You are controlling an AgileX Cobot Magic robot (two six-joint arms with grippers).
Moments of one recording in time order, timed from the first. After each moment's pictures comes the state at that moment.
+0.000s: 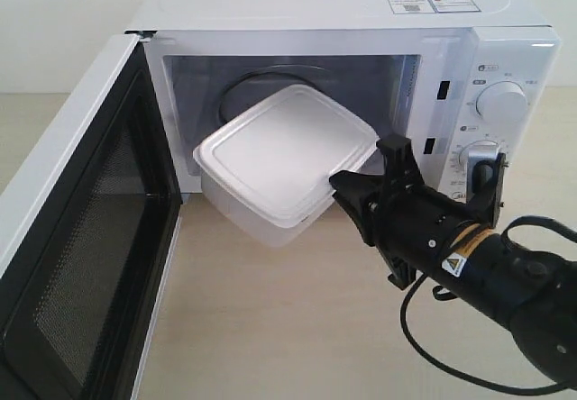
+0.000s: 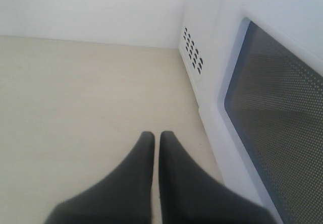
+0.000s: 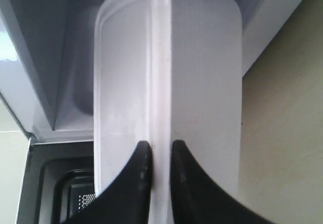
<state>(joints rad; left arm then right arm) -0.09 0.00 0.00 -0.06 0.31 -0.04 0.58 1.80 -0.41 -0.07 -1.14 1.52</state>
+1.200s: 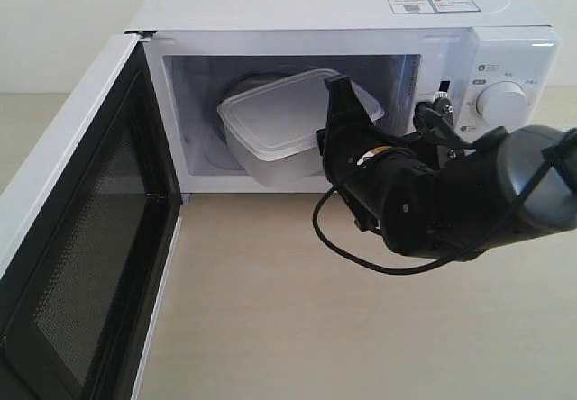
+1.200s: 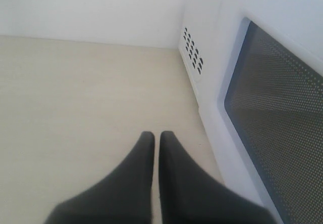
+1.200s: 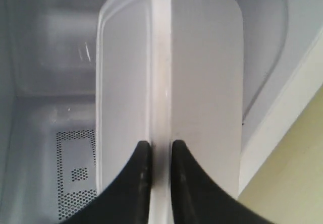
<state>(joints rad) -0.09 0.00 0.00 -0.06 0.31 -0.04 0.70 1.88 -0.85 0.64 -0.66 1.06</state>
